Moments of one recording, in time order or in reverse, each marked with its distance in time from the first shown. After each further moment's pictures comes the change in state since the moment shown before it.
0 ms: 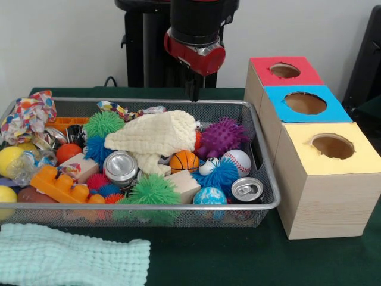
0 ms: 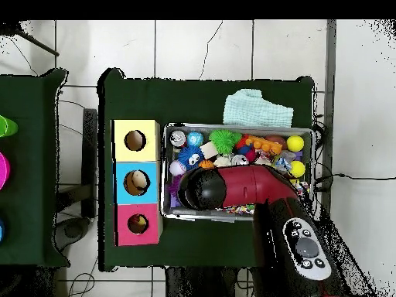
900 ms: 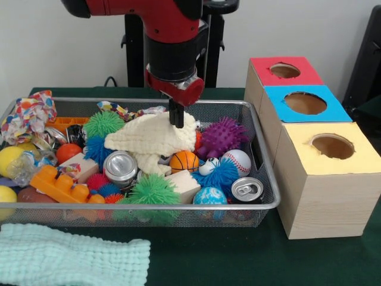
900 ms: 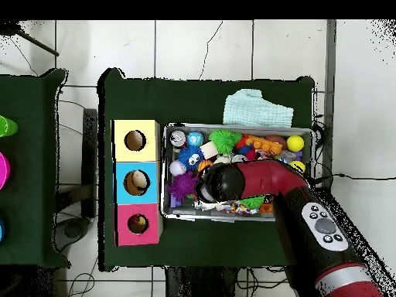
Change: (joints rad) arm -0.142 0.150 0.124 -0.062 -0.112 0.000 -0.097
